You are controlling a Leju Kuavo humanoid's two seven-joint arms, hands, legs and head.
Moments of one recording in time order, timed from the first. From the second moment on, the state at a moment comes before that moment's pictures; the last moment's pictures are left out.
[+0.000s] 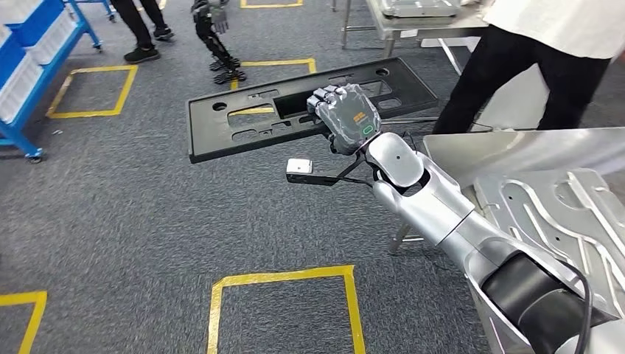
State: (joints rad) left arm 0.00 -0.16 0.39 -0.65 -0.16 0.08 0.04; right arm -0.85 -0.30 0.64 -1.22 1.30 -0.25 0.05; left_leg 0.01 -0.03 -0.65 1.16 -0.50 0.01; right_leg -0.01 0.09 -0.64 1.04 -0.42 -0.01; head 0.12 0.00
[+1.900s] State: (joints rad) left arm 0.05 -0.18 0.43 -0.73 -0.16 0.05 0.08; right arm -0.89 -0.41 0.51 -1.18 1.26 -0.18 0.08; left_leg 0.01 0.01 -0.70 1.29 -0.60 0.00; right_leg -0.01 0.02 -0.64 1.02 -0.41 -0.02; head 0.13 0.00
